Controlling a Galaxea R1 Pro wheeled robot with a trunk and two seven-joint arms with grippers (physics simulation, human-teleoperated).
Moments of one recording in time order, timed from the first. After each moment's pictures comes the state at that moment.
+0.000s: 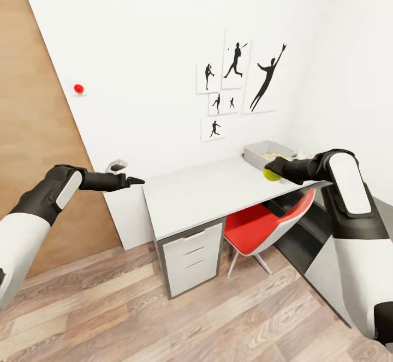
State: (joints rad) left arm -1.17 0.35 -0.25 -0.75 0.43 0.93 -0.71; right arm -1.01 -0.22 0.06 -1.43 -1.39 1.04 -0.96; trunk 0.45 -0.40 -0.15
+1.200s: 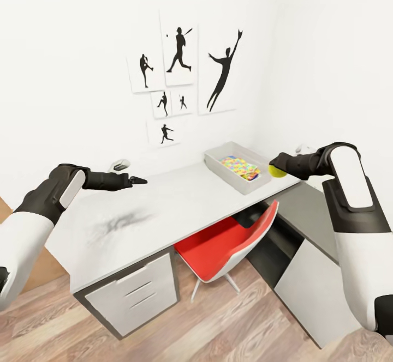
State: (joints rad) left arm -1.18 0.33 -0.25 -0.75 0.43 0.94 -0.70; right arm -1.05 -0.22 0.08 -1.42 -1.38 1.04 -1.03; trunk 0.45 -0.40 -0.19
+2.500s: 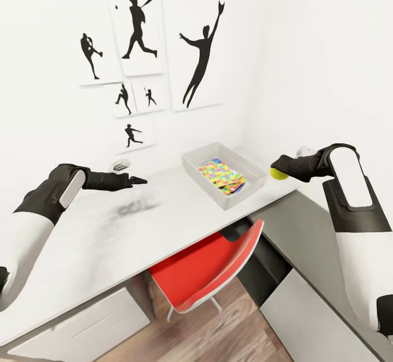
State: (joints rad) left arm -1.18 0.33 -0.25 -0.75 0.43 0.95 -0.70; right arm -1.05 -0.24 0.08 -1.39 -1.38 1.04 -1.03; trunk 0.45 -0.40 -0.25
